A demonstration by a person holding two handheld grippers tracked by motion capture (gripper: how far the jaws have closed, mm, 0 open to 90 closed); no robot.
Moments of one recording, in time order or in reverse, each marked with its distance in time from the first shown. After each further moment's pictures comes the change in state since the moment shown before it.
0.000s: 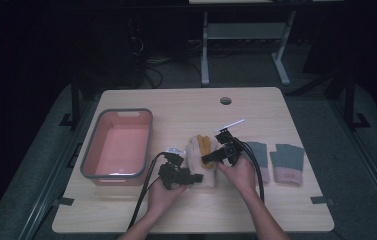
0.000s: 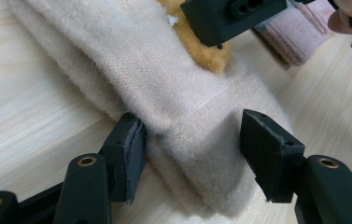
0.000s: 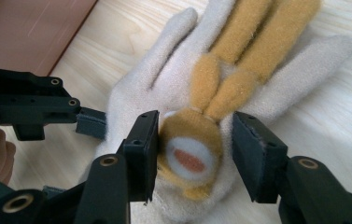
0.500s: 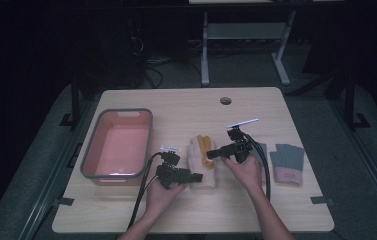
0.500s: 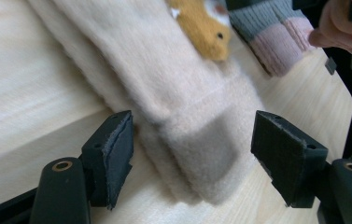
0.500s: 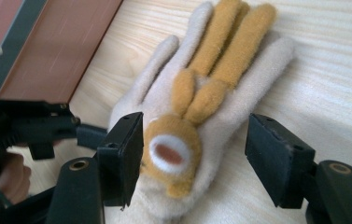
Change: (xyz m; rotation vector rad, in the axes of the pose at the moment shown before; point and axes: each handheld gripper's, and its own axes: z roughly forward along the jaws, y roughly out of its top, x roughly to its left) left arm 0.004 -0.002 -0.007 -0.005 -0.062 -0.144; right arm -0.026 -0.004 -0.014 -0.066 0.098 0.130
